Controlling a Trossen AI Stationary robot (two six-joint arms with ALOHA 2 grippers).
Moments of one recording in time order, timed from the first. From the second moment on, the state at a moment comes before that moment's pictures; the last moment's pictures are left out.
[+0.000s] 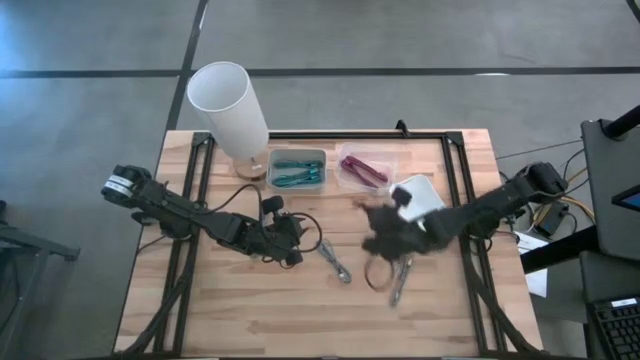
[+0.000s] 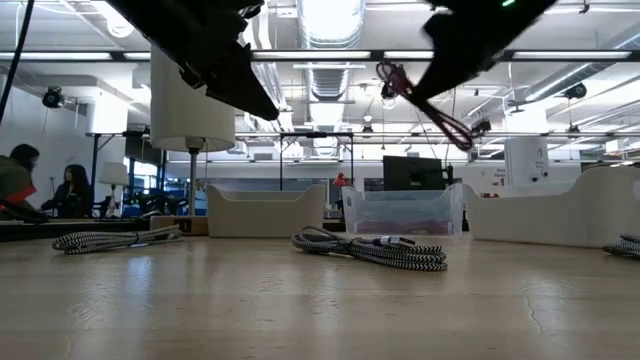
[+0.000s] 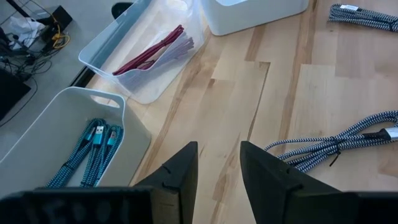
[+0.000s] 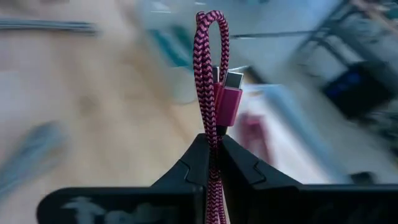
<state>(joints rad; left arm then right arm) -0.33 1.45 0.93 -0.23 -0.70 -0.28 0.34 1.43 0.96 -0.49 0.92 0.46</state>
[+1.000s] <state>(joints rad) -0.33 1.45 0.93 -0.23 -0.70 -0.28 -0.31 1.60 0.91 -0.20 0.52 0.05</state>
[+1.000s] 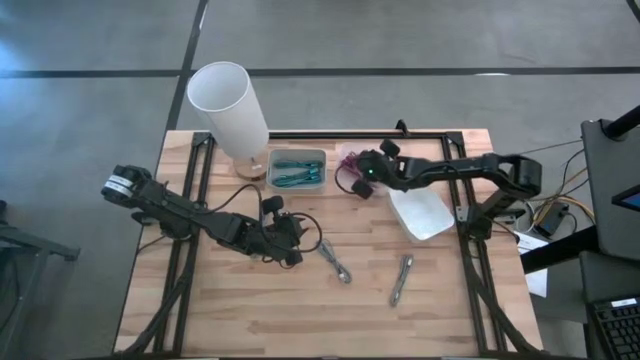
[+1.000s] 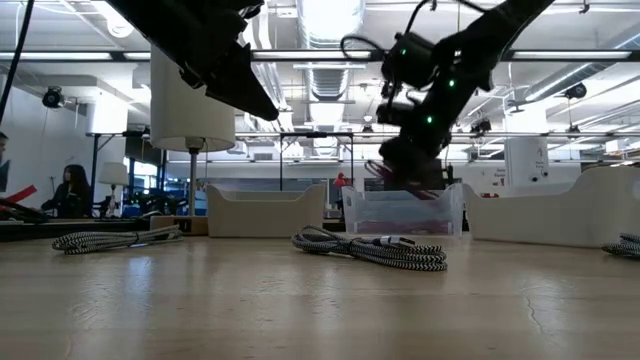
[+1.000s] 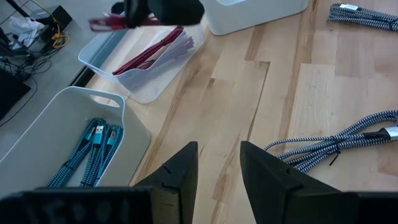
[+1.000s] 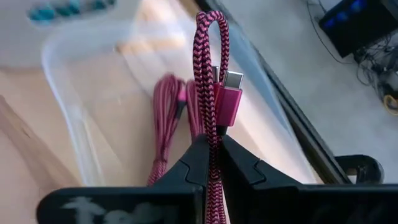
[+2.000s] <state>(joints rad) -0.33 1.45 0.93 -0.23 -0.70 -0.28 -0.34 1.64 1.00 -0.24 0.29 0.11</state>
